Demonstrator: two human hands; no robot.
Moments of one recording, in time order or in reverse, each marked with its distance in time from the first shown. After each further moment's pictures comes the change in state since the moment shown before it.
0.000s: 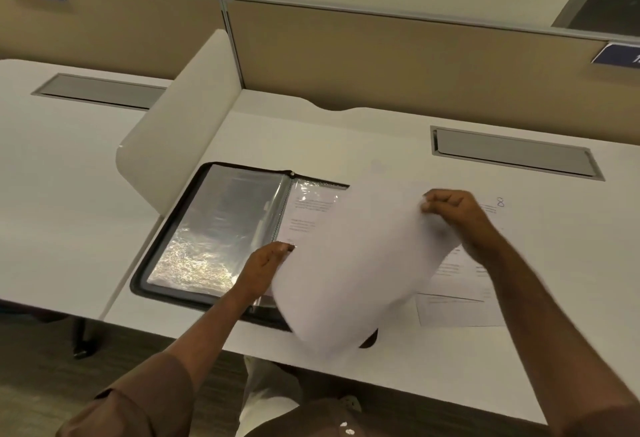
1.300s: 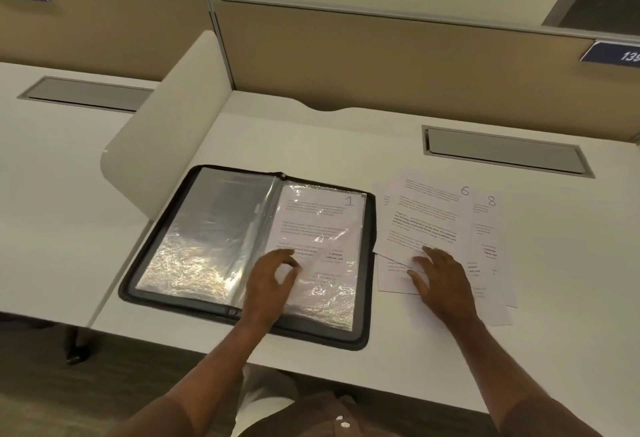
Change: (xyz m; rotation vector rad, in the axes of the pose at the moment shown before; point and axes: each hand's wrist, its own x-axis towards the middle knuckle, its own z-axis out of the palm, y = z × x) left_hand -0.031 0.025 0.047 0.312 0.288 0.174; right_hand -0.035 0.211 -0.006 -1.176 0.265 -0.276
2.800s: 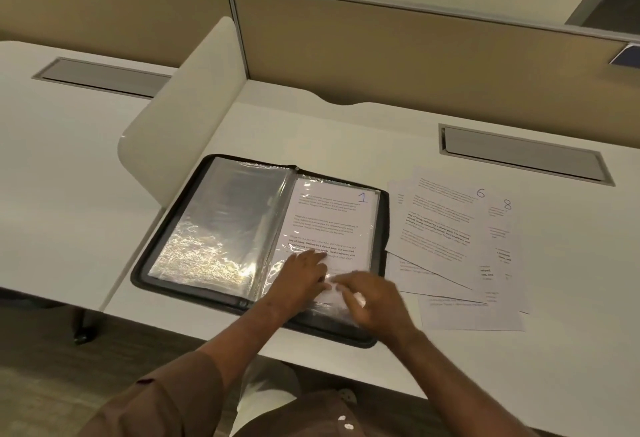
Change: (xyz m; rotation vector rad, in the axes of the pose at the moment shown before) left_hand 0.022 -0.009 0.024 0.611 -0.536 0.331; right_hand -0.001 -0.181 -0.062 0.576 -0.090 -0.304
